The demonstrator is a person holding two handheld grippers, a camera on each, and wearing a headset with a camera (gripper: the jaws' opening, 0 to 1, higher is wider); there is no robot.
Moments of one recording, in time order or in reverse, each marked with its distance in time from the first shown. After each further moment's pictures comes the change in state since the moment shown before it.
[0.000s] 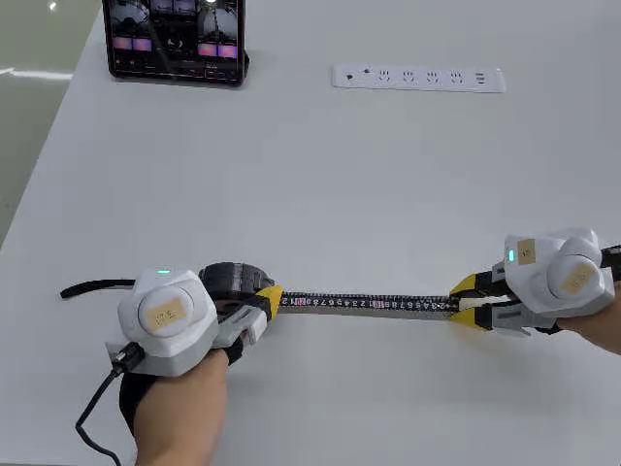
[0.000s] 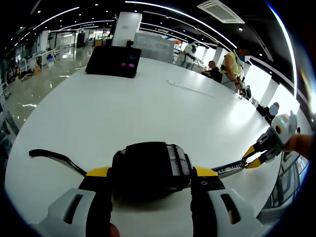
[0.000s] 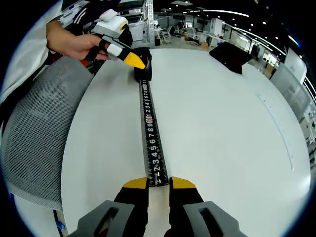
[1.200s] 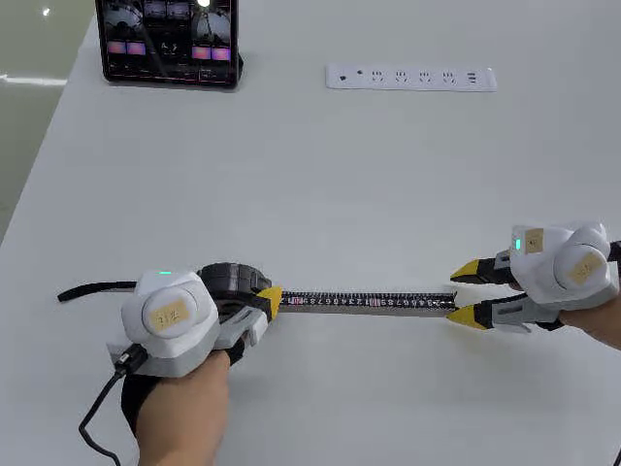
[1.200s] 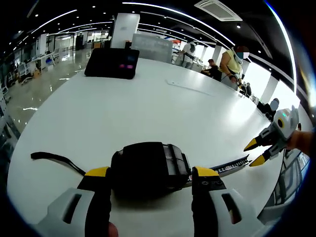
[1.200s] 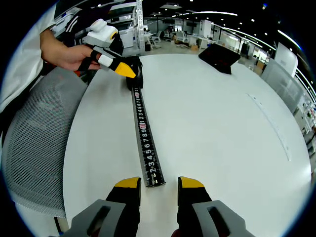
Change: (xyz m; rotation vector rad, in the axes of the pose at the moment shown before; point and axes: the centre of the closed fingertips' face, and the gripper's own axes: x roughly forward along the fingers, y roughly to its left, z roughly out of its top) left arm -0.002 -0.002 0.000 0.029 -0.003 0.011; right arm -0.011 -0.003 0.007 0.069 -0.052 -0.046
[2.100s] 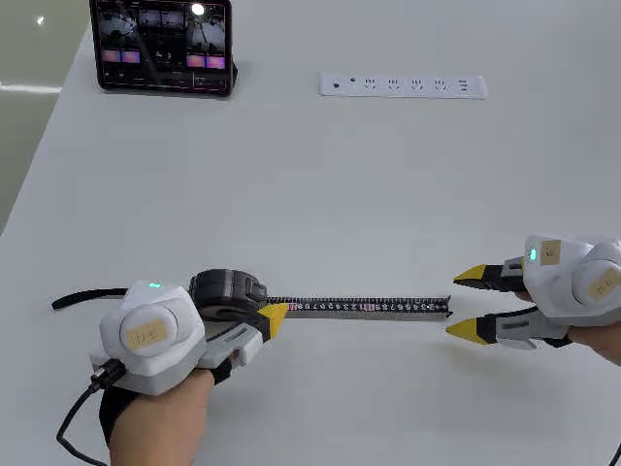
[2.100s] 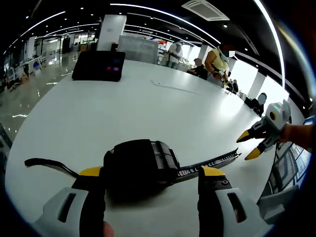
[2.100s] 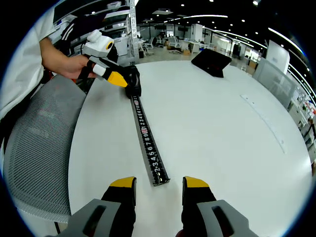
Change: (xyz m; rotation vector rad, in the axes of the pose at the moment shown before) left arm -0.005 -0.012 -0.001 0.057 -0.010 -0.107; right arm -0.014 0.003 0.003 0.049 -0.060 -0.037
